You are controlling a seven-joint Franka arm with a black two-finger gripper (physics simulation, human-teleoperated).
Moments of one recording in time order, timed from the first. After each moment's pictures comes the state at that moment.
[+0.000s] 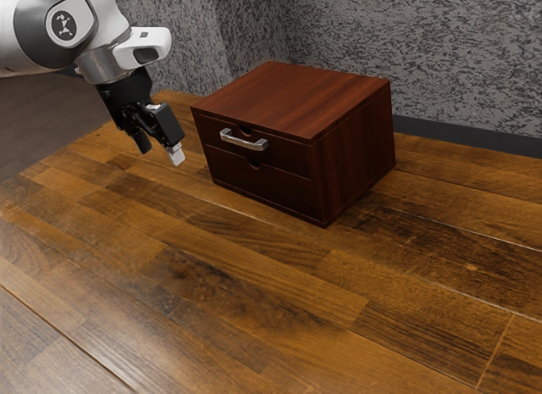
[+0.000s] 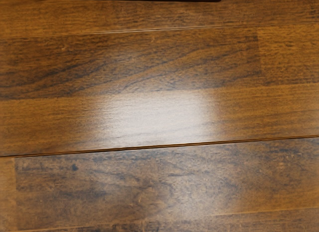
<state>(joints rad) 0.03 0.09 0.25 -1.34 -0.10 1.53 0.34</state>
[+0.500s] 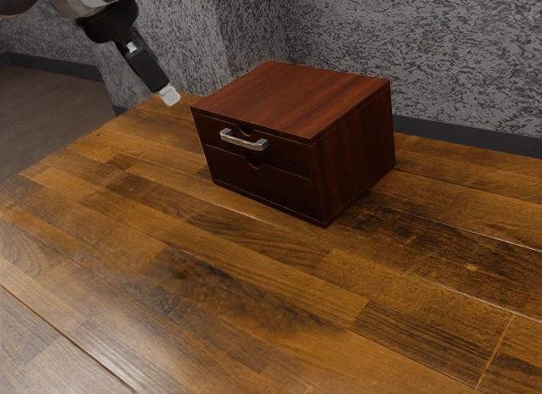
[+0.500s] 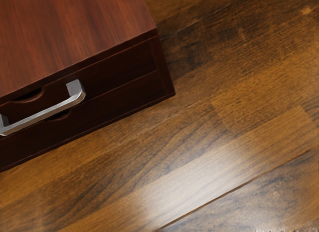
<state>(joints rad) 0.04 0.06 0.17 -1.15 -0.09 1.56 0.64</state>
